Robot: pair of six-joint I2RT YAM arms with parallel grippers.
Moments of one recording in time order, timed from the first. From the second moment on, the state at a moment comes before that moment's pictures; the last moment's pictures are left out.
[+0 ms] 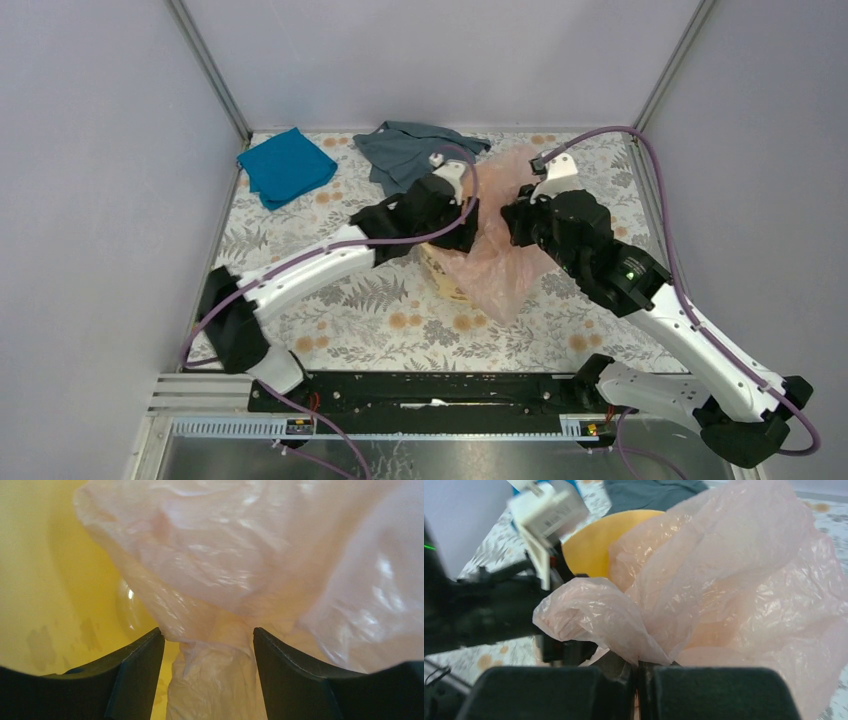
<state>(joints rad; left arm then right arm) -0.90 1.61 1.42 -0.45 -0.08 -0.48 0.78 0.97 1.17 -0.53 0.35 0.31</state>
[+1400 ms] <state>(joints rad) -0.66 1.90 1.88 -0.23 0.76 -0.49 0.77 1.03 1.19 -0.43 -0.55 0.10</state>
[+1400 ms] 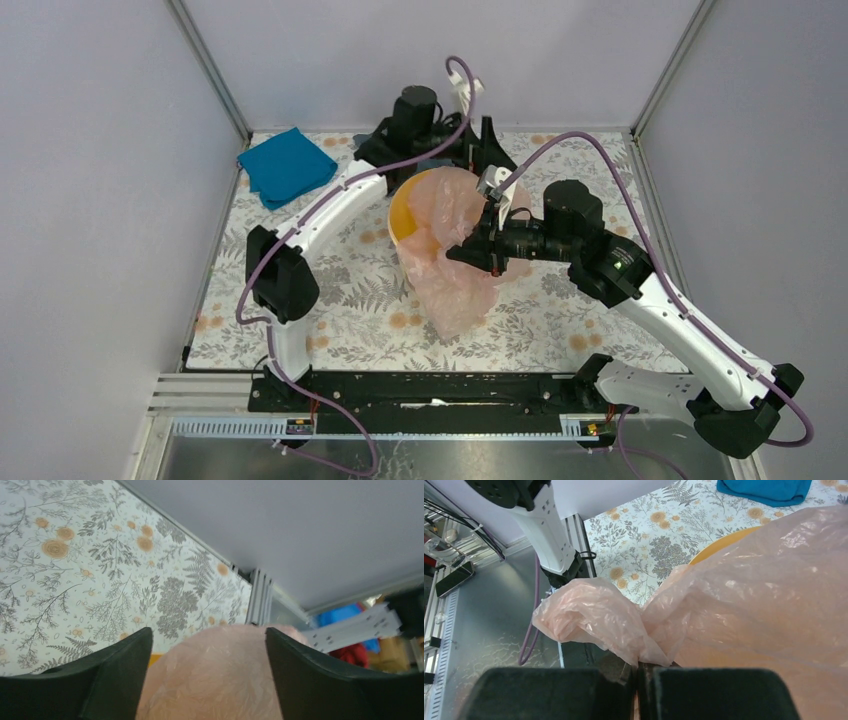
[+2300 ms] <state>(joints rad) -0.72 1.56 1.30 -0.36 0.01 -0.46 0.76 1.27 1.42 -0.45 0.06 0.40</state>
